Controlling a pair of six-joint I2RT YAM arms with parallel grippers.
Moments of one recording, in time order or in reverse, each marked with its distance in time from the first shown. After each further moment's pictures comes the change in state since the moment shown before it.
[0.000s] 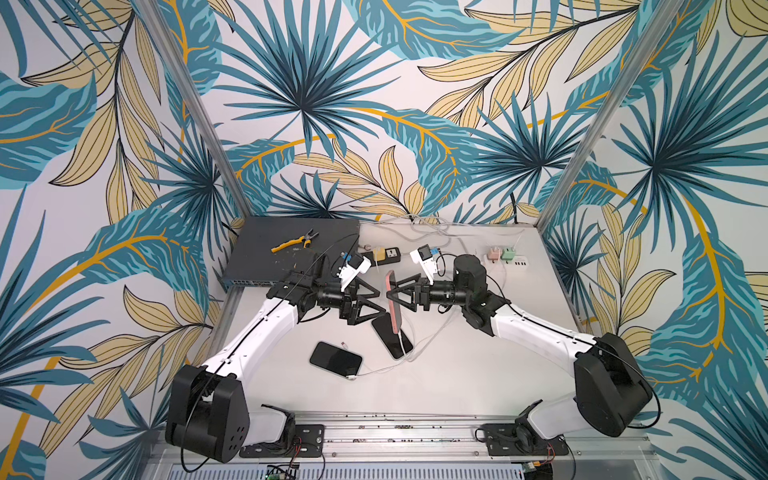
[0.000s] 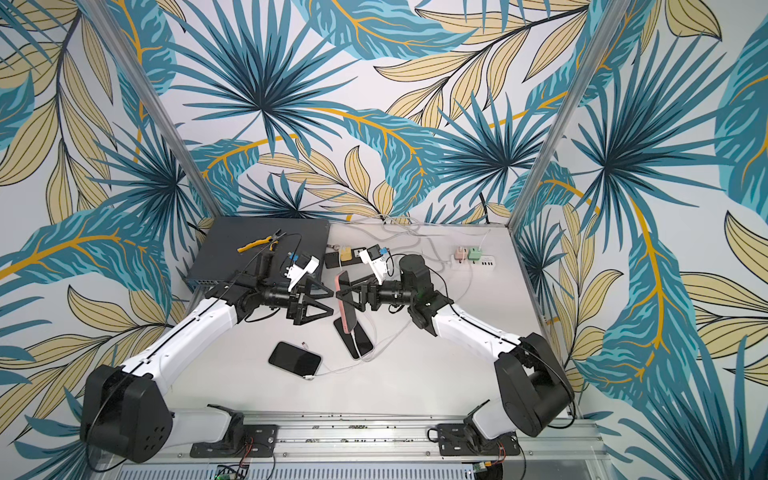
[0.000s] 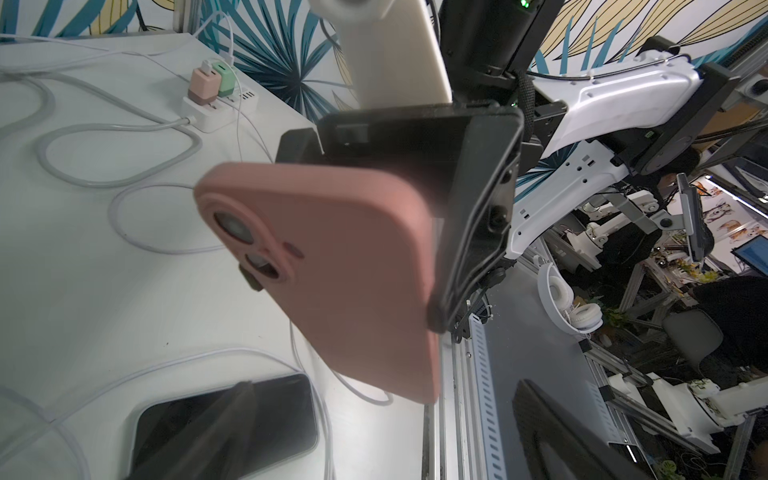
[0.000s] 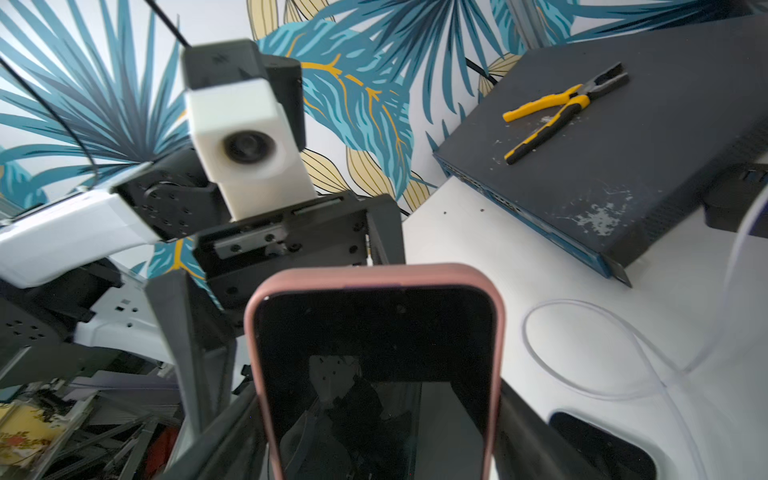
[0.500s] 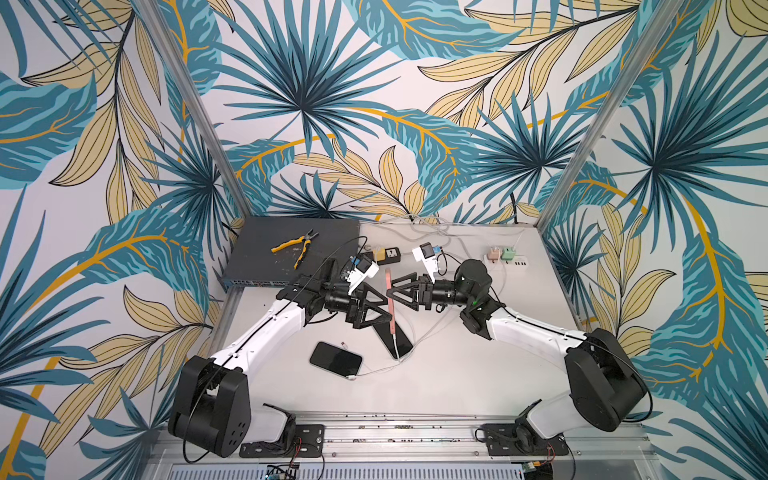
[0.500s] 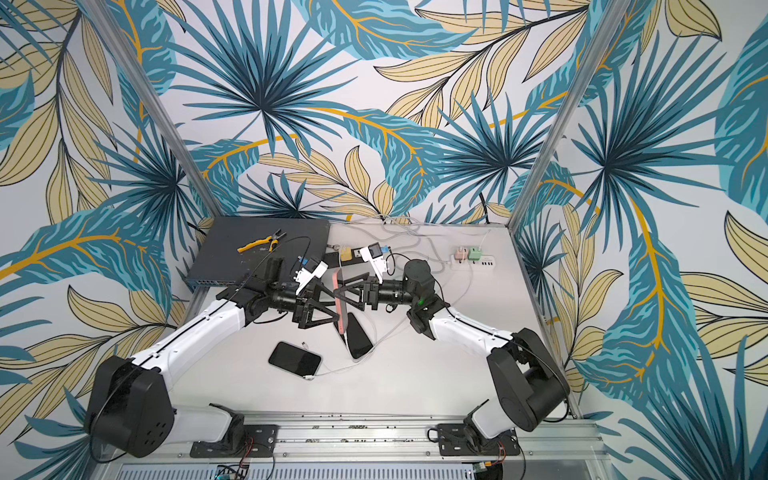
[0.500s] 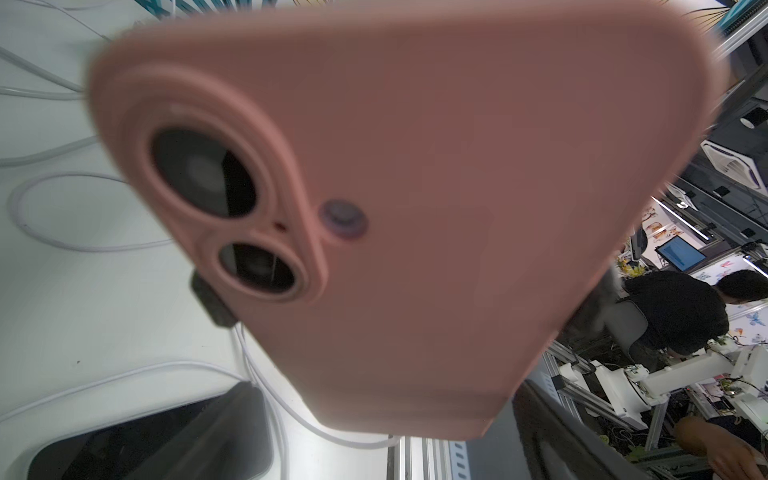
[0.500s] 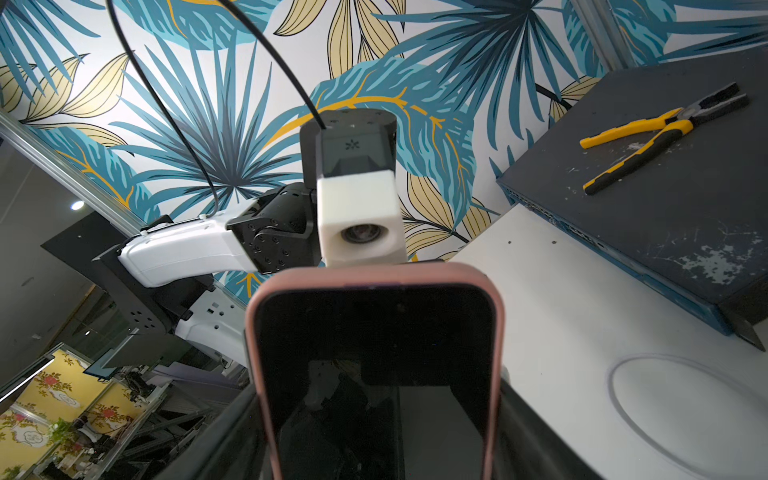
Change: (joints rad) left arm -0.058 0.034 -0.023 0.083 0.061 -0.091; right arm 0.011 0.032 -0.042 0.298 -0.073 0.194
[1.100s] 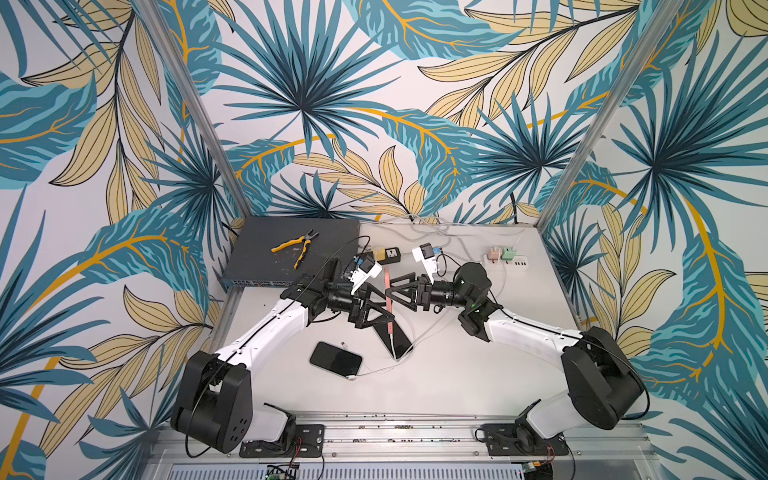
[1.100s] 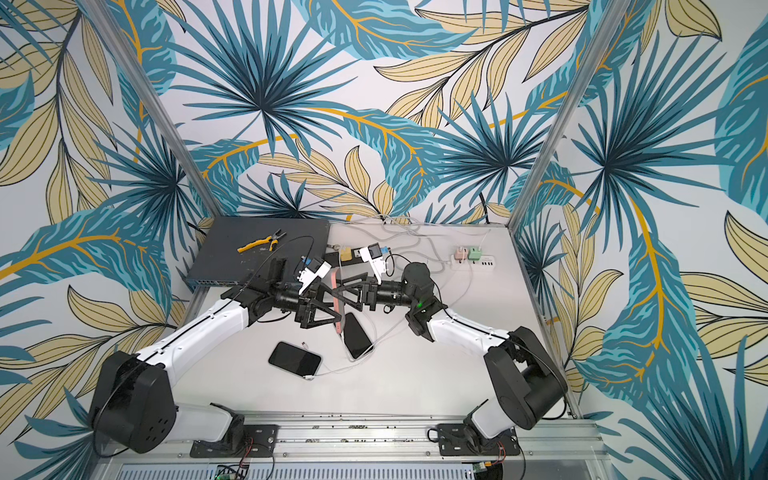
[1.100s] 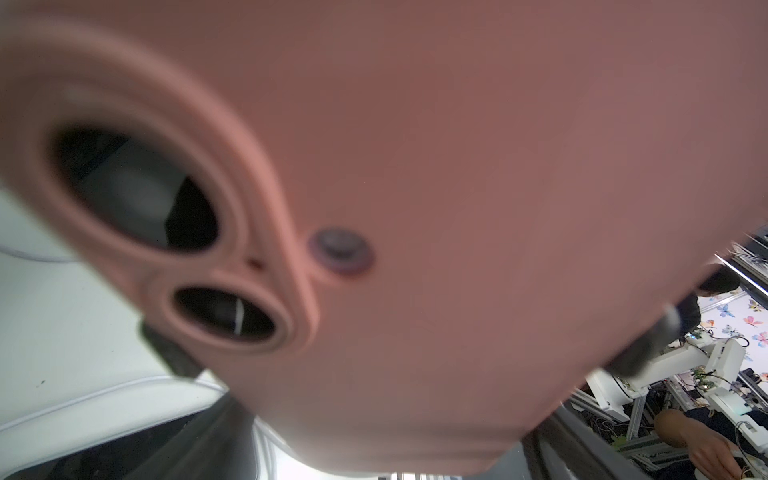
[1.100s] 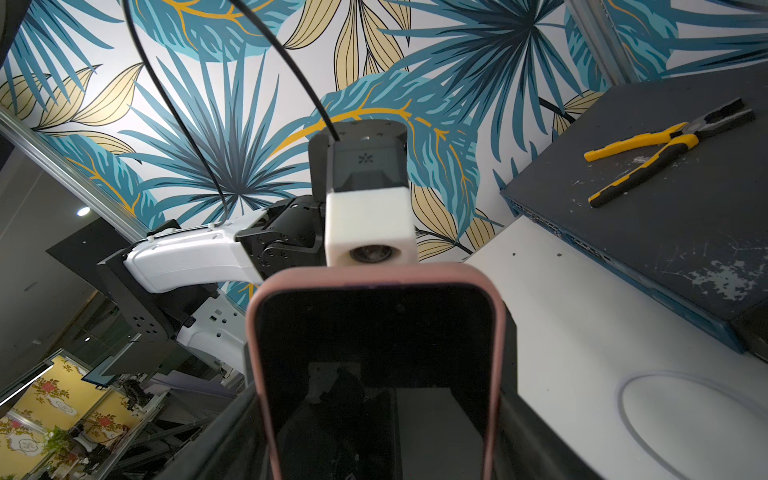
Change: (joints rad) left arm -0.019 0.019 -0.007 0.060 0.023 -0.045; right arm 0.016 0.013 -0.018 0.080 0.036 0.034
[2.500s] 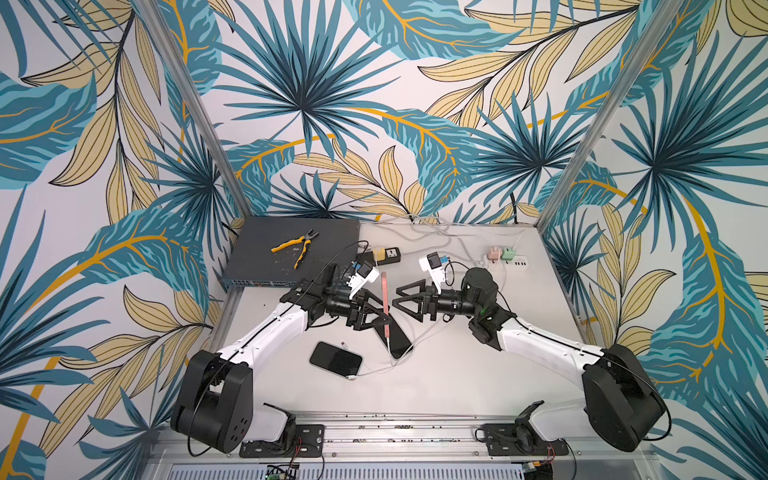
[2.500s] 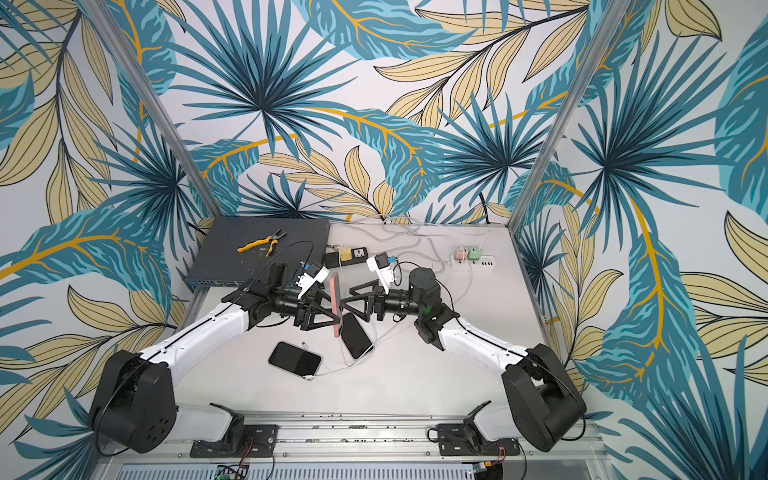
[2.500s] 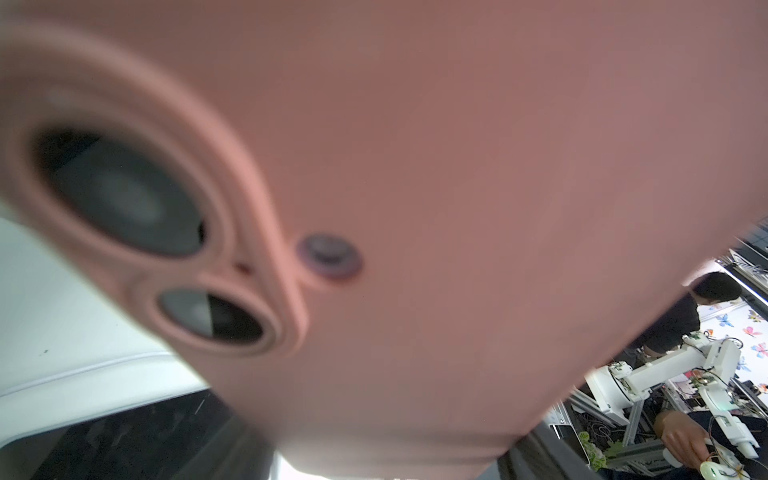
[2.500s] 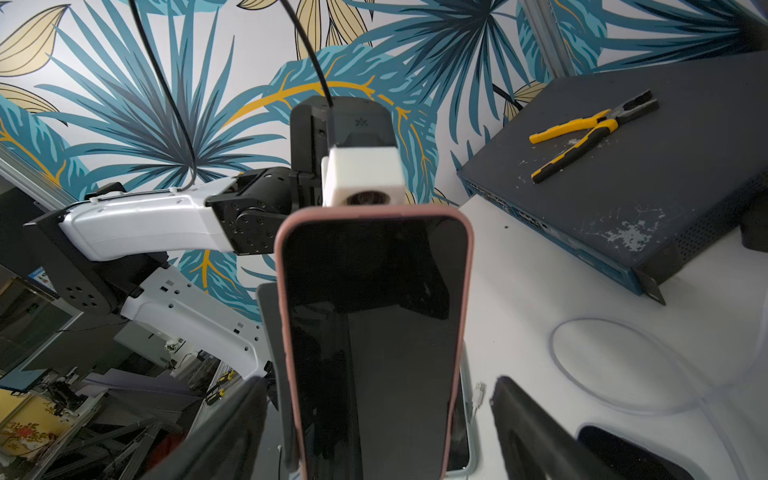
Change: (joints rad) left arm 0.034 -0.004 -0.058 0.024 -0.003 0.012; right arm -0.021 -0.134 -0.090 -0.244 0.047 -0.220
